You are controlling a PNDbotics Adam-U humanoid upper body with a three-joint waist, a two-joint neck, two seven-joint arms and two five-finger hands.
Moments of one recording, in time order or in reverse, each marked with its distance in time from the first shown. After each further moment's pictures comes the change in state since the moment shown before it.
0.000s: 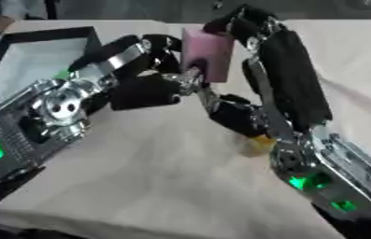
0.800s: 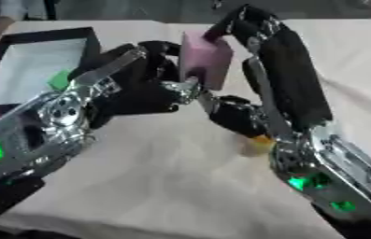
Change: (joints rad) left arm 0.013 0.001 -0.029 -0.003 0.247 -0.048 0.186; right arm 0.000 0.000 -0.001 0.000 0.056 0.035 0.055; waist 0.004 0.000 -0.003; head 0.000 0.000
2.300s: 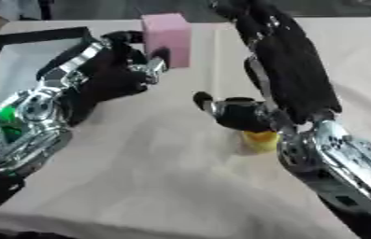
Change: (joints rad) left arm 0.109 0.068 0.129 0.009 0.090 -0.117 0.119; right arm -0.001 -0.026 -0.024 -0.001 0.165 0.043 0.186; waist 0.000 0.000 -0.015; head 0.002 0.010
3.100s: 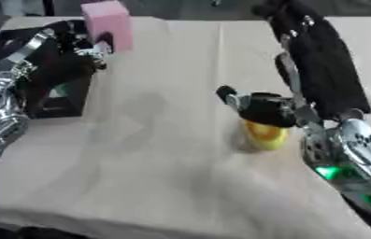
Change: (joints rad) left arm 0.175 0.193 0.123 0.002 -0.015 -0.059 0.059; right arm 0.019 -0.061 -0.011 0.000 -0.044 0.052 -0.015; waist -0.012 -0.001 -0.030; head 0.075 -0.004
